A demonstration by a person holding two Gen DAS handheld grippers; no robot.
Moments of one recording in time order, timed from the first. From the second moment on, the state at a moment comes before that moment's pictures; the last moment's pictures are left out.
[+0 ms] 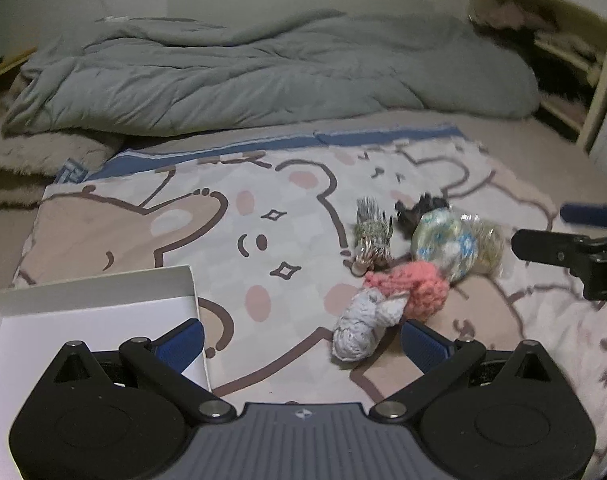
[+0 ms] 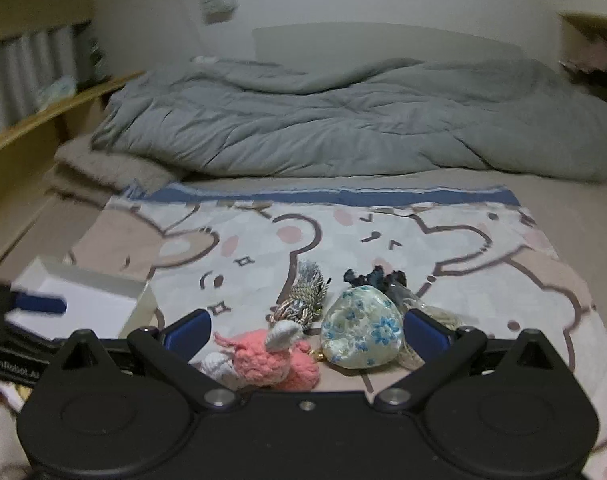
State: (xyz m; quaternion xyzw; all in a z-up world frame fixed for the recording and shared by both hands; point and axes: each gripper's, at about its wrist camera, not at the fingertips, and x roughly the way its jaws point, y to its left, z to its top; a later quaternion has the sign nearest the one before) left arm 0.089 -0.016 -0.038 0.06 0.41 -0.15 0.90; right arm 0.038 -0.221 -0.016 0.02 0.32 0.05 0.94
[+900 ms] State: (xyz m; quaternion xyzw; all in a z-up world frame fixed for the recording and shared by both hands) left arm 0.129 -0.036 -0.091 0.14 0.47 -0.27 0.83; right arm 0.097 -0.147 -0.102 -0.20 0.38 0.15 0.89
